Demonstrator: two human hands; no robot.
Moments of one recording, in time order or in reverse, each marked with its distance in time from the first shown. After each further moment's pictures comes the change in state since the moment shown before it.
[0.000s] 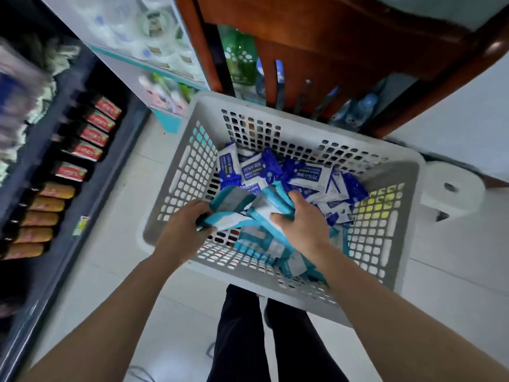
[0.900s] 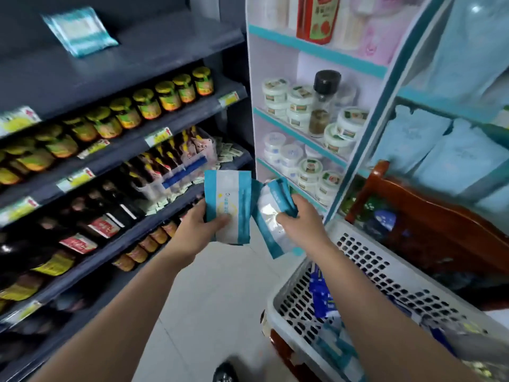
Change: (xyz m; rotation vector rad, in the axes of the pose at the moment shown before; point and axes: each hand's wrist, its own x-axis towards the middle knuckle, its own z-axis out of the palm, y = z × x) left_hand -0.097 -0.081 -0.264 -0.939 0.487 -0.176; right_hand -0.034 -0.347 -0.020 0.325 -0.123 -0.465
